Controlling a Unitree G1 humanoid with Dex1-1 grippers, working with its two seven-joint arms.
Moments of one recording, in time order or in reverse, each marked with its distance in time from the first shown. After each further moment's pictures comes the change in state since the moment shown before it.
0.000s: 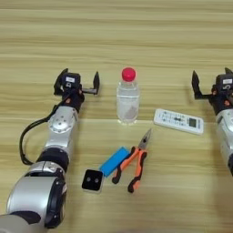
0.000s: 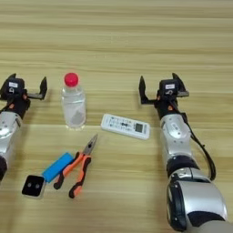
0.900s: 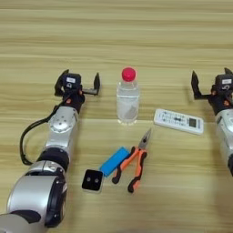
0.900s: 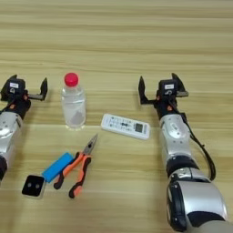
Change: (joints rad) left arm -0.007 0.000 0.000 0.016 -0.002 0.011 -0.006; right arm 0.000 0.000 0.011 0.003 -0.002 -0.002 -0.009
